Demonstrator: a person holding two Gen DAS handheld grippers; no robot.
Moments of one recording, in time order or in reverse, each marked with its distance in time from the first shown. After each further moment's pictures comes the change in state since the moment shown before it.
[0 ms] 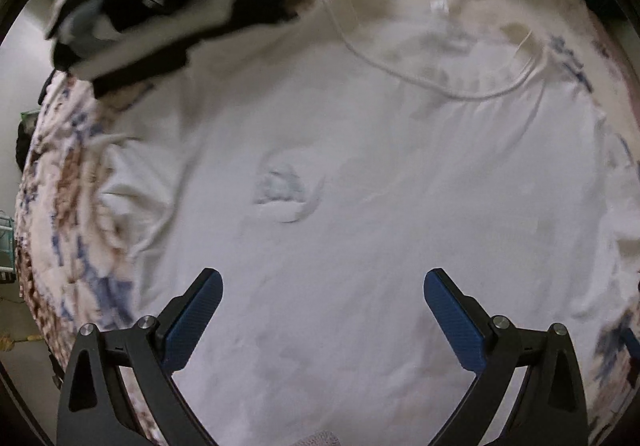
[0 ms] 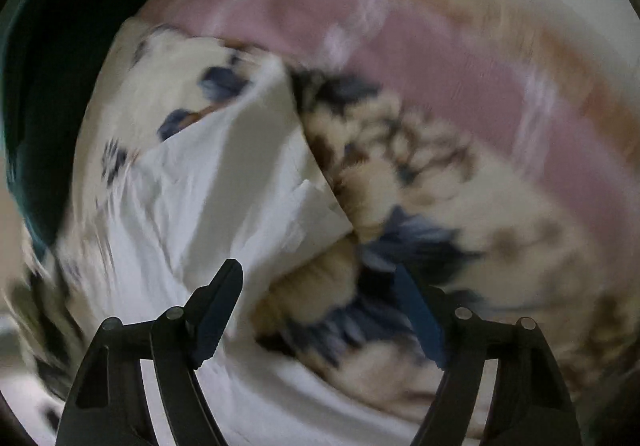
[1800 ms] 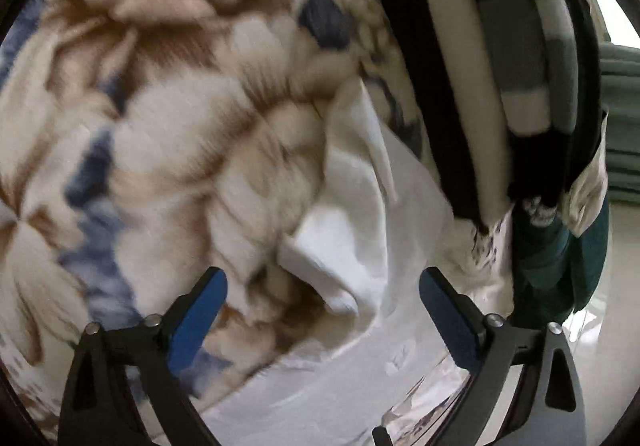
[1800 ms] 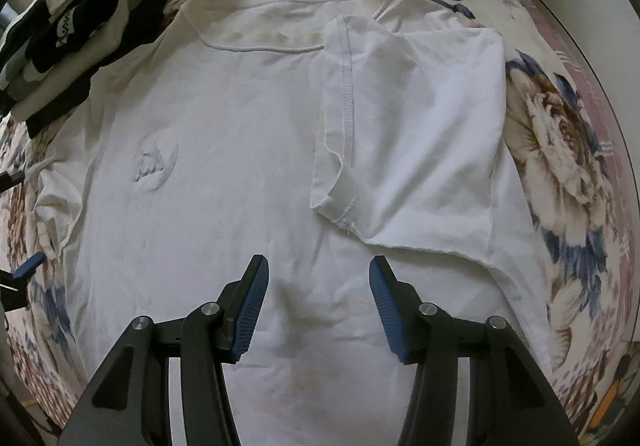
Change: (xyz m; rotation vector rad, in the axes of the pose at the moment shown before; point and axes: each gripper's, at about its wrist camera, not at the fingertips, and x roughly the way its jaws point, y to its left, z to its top) left arm 0.069 0.306 0.019 -0.949 0.049 -0.665; right arm 0.053 0.214 -0.259 -0.911 0.020 -0.178
